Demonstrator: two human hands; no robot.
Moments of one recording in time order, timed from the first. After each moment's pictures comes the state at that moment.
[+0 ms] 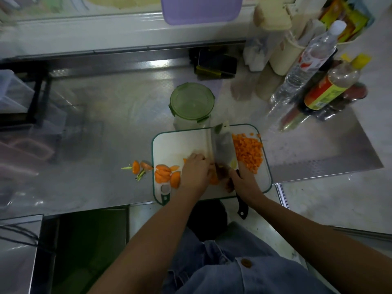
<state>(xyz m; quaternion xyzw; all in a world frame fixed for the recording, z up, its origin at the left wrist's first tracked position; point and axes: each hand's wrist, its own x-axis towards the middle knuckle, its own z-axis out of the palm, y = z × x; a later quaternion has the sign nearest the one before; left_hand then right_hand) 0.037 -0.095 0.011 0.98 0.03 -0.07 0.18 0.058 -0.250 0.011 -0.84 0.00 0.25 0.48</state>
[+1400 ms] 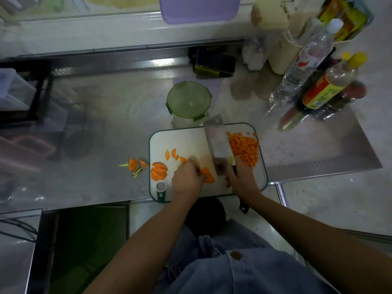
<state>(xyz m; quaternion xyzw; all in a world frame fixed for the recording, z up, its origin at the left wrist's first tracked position) 0.019 -0.110 0.011 0.89 0.32 -0.12 0.30 0.063 -0.262 0.006 -0.87 -0.09 0.18 0.45</state>
